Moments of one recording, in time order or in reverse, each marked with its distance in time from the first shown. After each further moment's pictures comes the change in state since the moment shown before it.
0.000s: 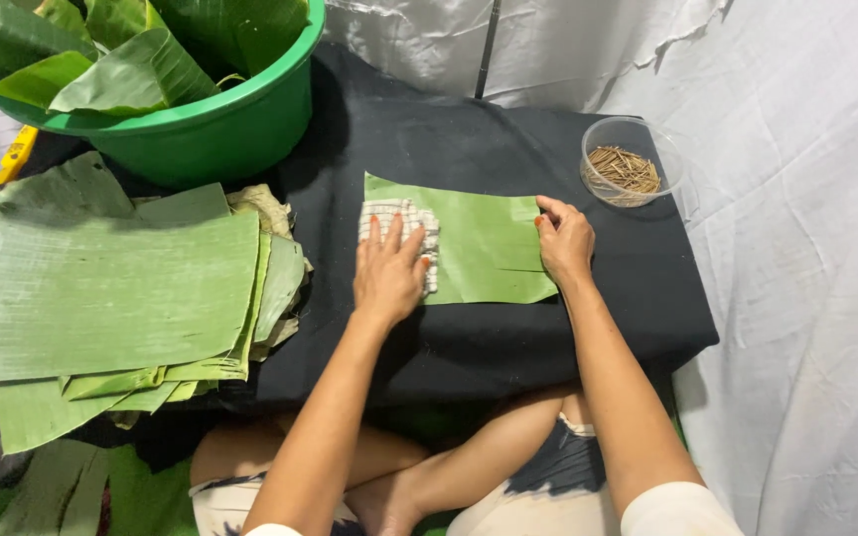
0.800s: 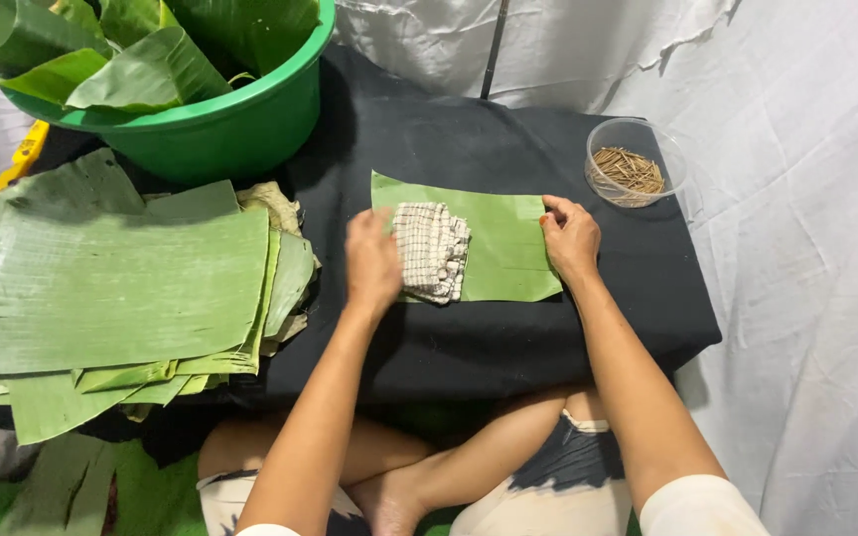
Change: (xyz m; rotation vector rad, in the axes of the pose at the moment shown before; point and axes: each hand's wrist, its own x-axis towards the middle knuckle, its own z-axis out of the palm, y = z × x) left_hand 0.016 -0.036 0.027 -0.503 0.474 -0.076; right_hand 0.003 0.006 0.003 0.021 0.021 -0.017
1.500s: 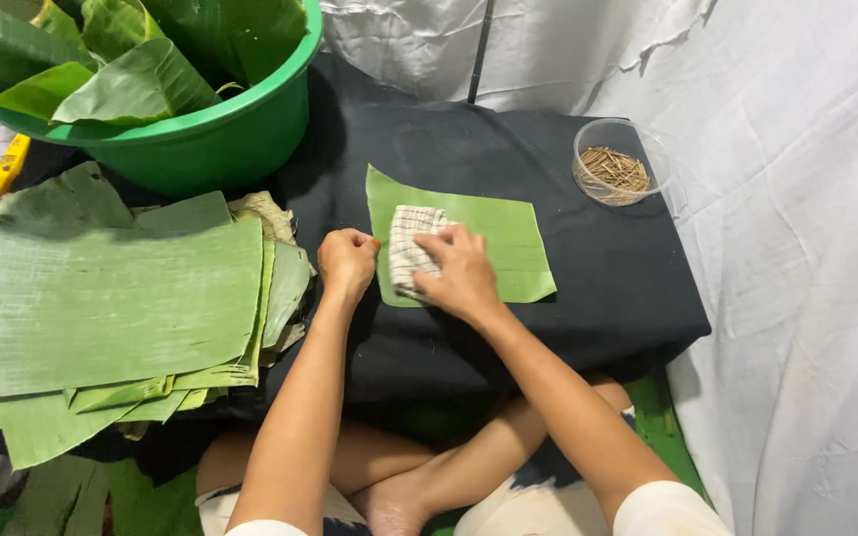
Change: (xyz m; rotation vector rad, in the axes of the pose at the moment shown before) left_hand 0.029 -0.035 -0.011 0.036 -0.215 -0.625; right_hand -0.082 -0.148 0.044 -0.159 -0.387 -0.232
